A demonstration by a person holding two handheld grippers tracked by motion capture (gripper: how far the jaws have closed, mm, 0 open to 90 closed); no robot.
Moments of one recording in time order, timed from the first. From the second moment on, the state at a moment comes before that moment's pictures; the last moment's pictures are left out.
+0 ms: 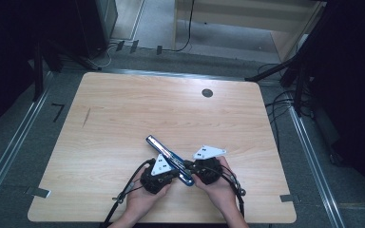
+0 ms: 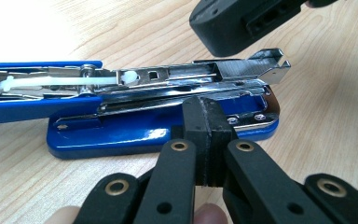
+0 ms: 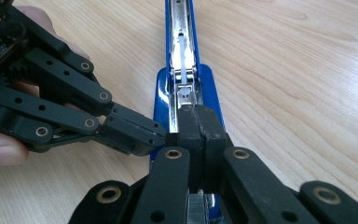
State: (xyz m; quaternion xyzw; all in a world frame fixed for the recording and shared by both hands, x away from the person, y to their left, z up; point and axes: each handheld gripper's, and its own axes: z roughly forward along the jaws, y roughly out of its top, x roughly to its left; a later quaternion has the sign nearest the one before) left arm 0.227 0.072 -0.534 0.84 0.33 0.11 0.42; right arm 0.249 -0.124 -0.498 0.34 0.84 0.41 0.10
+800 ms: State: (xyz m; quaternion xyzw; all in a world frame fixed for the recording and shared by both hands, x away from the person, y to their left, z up) left arm 0.258 0.133 -0.529 0.79 0.42 0.13 0.42; right arm 0.264 -0.107 -0.485 0.34 0.83 0.44 0.08
